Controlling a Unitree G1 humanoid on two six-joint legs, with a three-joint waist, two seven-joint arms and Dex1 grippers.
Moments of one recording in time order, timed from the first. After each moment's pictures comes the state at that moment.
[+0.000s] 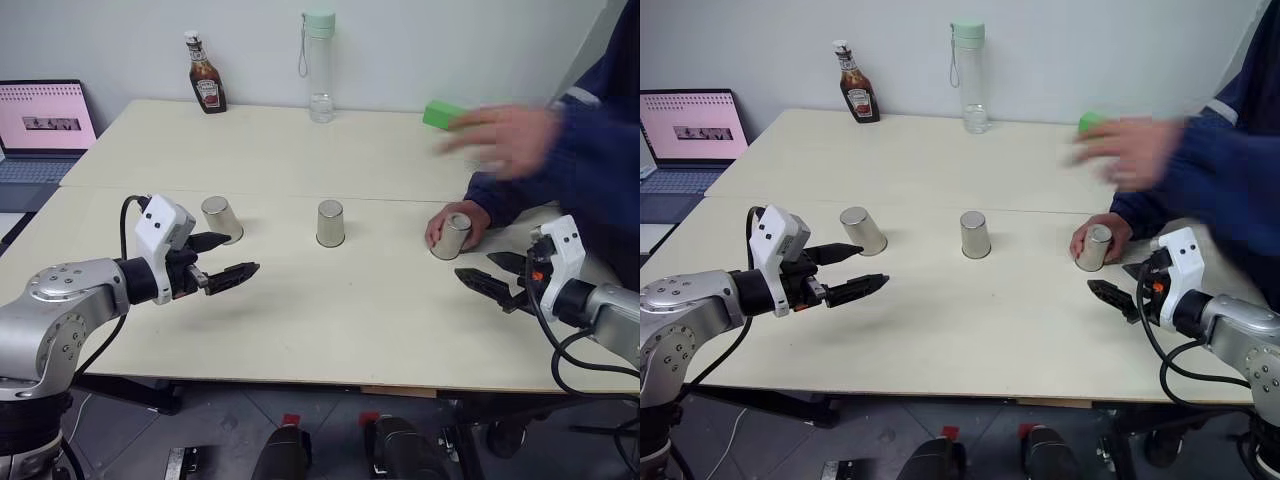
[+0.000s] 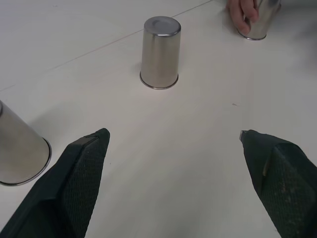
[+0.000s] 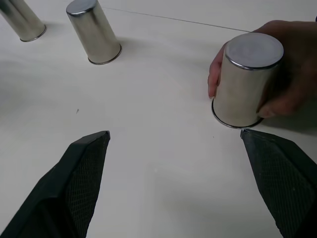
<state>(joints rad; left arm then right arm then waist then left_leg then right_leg) -0.24 0.90 0.27 -0.34 -0.64 0.84 -0.80 -0.19 -0.73 -0.37 -0.50 0.78 1.11 0.47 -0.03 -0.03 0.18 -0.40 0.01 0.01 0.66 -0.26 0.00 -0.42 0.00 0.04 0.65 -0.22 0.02</state>
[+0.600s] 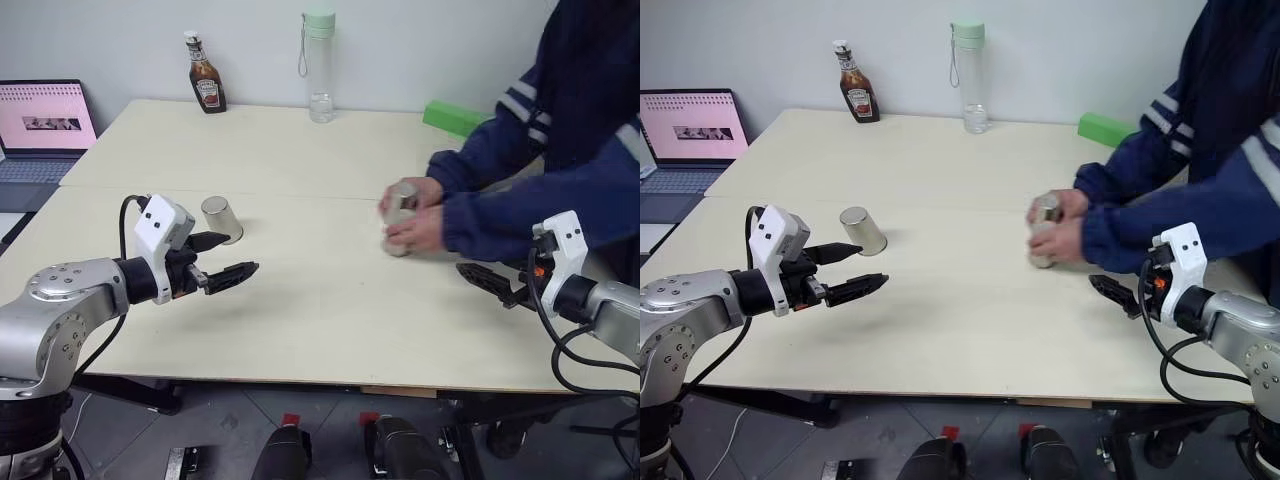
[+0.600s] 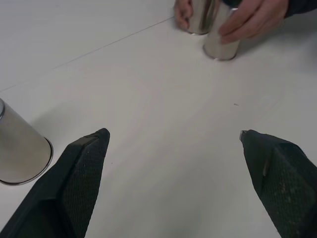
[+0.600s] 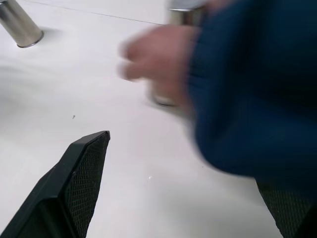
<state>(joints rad) -0.24 0.90 0.27 -0.34 -0.64 0.84 -0.80 -0.20 -0.73 -0.37 -0.48 0.77 1.10 0.47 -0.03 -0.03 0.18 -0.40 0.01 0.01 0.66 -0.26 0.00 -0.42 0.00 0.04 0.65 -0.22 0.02</state>
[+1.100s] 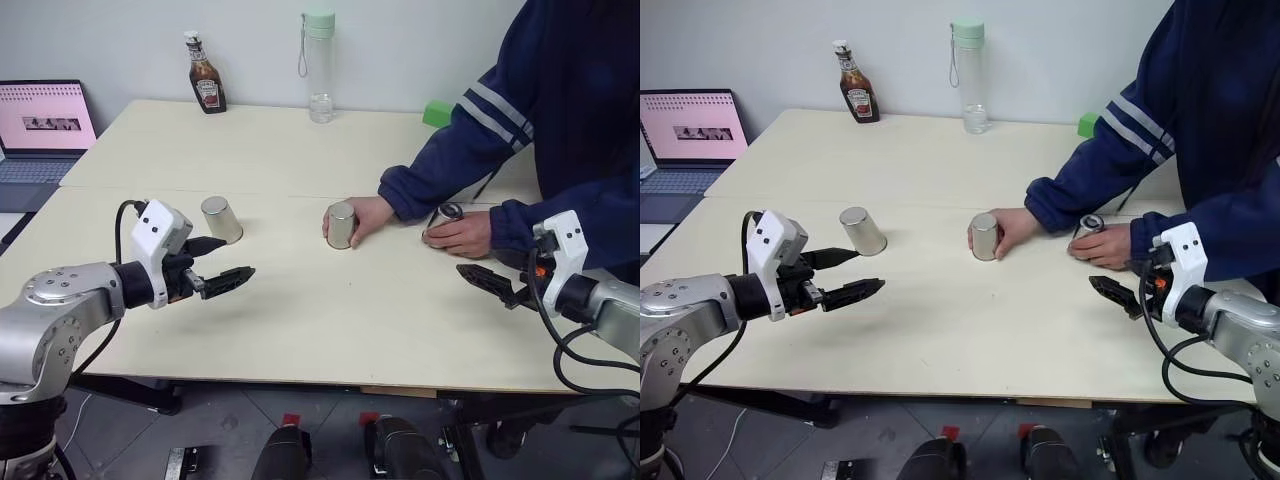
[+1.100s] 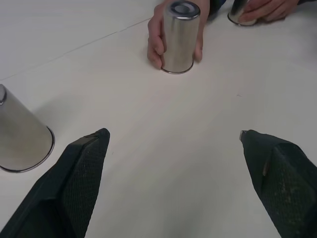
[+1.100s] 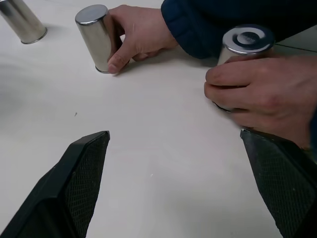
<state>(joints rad) -0.21 0.92 0.28 -0.34 -0.64 0.84 -0.80 -0.20 -0.75 -0.37 -0.47 0.77 1.10 0.51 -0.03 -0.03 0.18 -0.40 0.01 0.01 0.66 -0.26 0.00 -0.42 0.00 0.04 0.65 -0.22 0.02</state>
